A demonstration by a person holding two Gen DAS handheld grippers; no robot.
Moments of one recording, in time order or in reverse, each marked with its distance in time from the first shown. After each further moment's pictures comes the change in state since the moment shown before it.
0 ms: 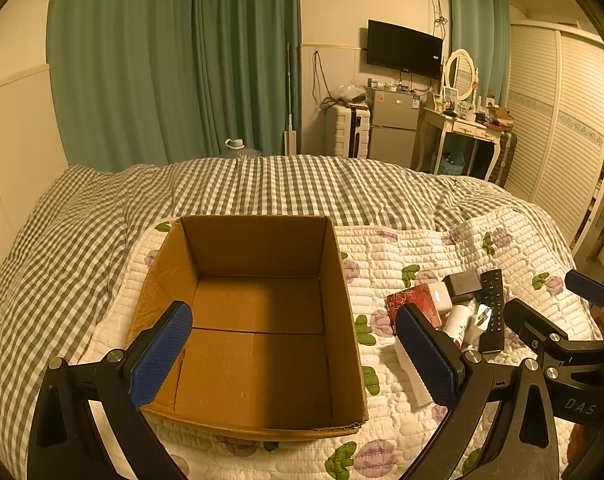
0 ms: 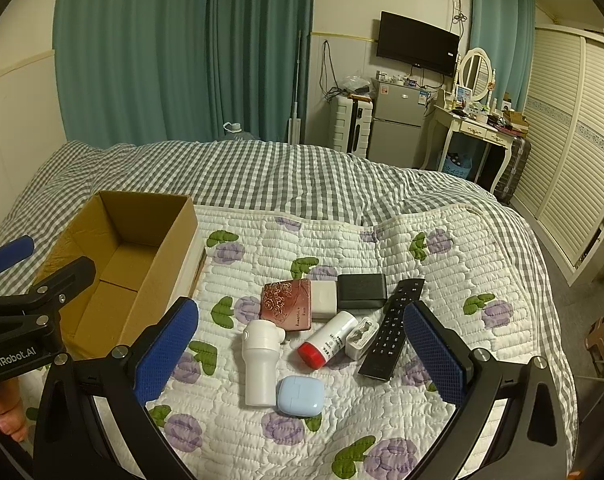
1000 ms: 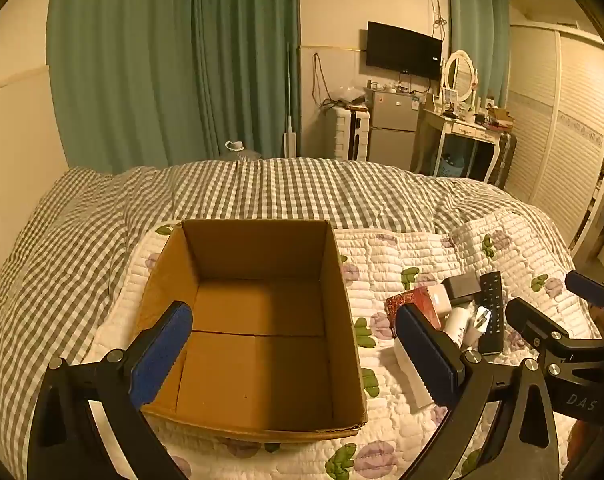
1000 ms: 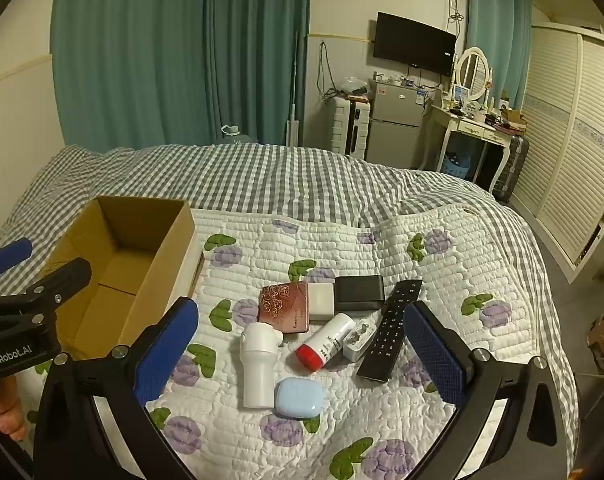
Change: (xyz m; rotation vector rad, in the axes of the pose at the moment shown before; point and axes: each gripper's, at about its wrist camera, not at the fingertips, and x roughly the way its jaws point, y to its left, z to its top) left arm -0.001 0.000 0.001 0.008 -0.004 0.004; right arm -0.001 -0.002 0.000 0.010 -0.004 0.003
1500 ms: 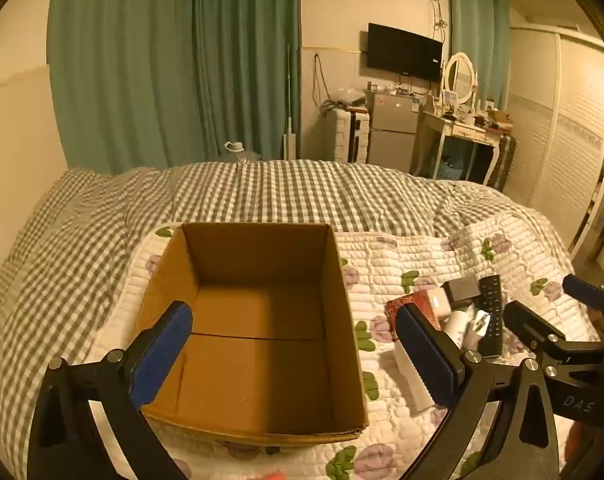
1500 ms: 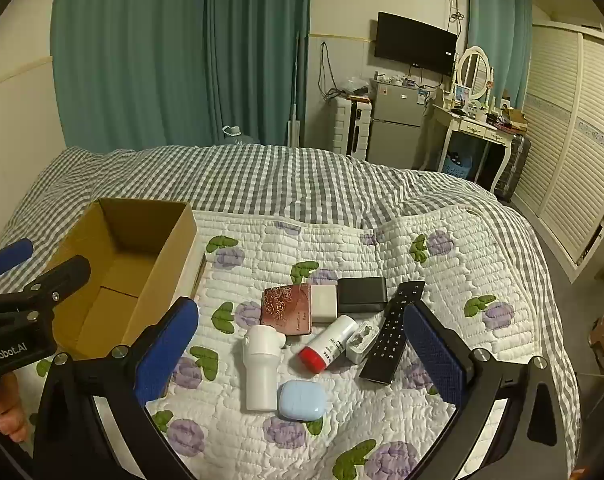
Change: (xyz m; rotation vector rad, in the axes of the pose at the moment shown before) left arm -0.002 0.003 0.003 -0.015 -0.017 -0.015; right arm 0.003 0.000 0.001 0.006 -0.002 0.007
